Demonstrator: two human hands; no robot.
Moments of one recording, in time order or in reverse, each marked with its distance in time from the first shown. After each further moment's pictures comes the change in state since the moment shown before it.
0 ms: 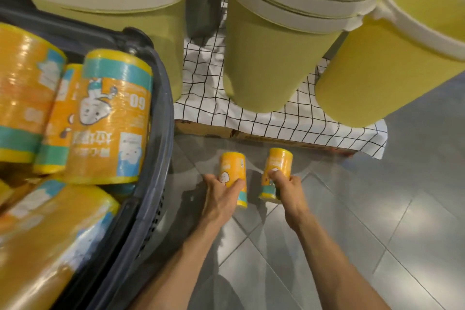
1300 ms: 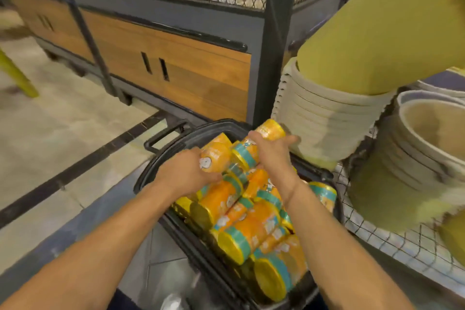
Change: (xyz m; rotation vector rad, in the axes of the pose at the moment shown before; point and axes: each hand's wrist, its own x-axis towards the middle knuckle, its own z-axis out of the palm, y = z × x) left_hand -0.214 0.152 -0.465 0.795 0.533 0.247; right_hand -0.337 -0.306 0.297 -0.156 -0.451 -0.493
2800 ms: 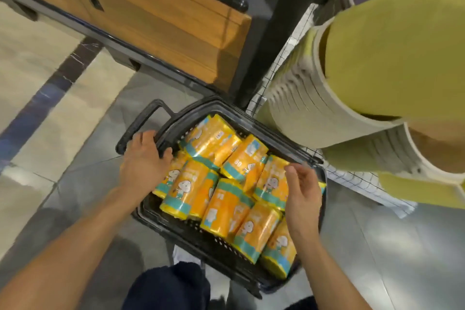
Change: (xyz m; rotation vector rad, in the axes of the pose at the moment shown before) left_hand 0.133 -0.091 -0.024 -0.122 -0.147 -0.153; right_hand -0.045 -0.024 -0.017 -0.137 0.358 0.146
